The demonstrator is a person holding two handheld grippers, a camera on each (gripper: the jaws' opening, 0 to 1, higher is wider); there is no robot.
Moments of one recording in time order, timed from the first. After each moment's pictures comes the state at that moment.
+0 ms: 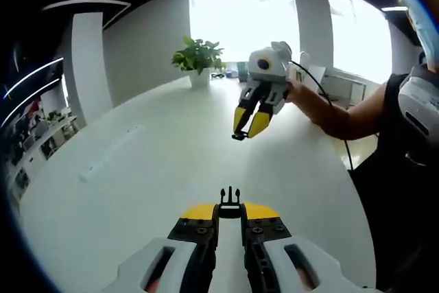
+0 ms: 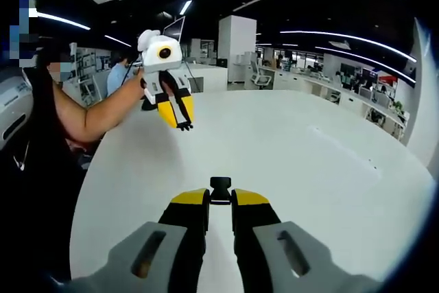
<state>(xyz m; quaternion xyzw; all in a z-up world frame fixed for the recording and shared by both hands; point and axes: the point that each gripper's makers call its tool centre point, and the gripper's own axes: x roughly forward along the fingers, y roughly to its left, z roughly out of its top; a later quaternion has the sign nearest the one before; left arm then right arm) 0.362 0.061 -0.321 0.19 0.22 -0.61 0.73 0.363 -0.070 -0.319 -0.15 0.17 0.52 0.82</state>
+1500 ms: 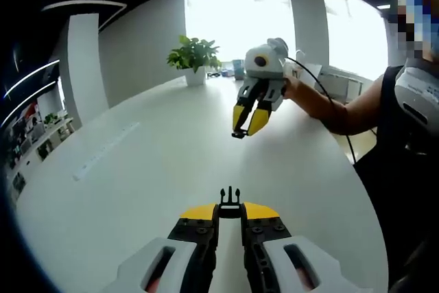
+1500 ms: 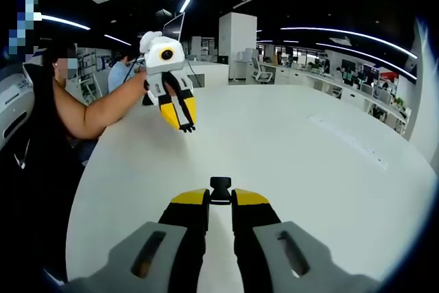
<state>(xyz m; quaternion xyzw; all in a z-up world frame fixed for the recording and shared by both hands) 0.363 0.058 -0.341 0.19 0.21 -0.63 0.73 0.361 -0.073 -0.335 -0.15 0.18 0.52 0.82</state>
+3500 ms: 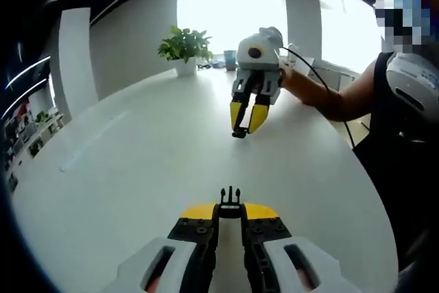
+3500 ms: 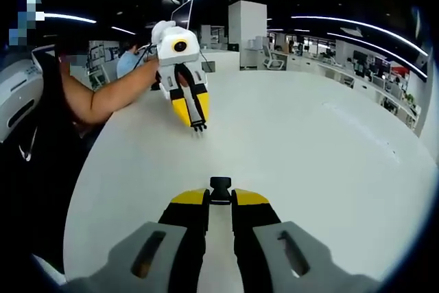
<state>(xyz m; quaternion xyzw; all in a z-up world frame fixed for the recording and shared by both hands) 0.361 0.056 -0.369 0.20 0.23 -0.65 0.70 0.352 -0.065 -0.362 -0.17 0.22 0.55 0.79</state>
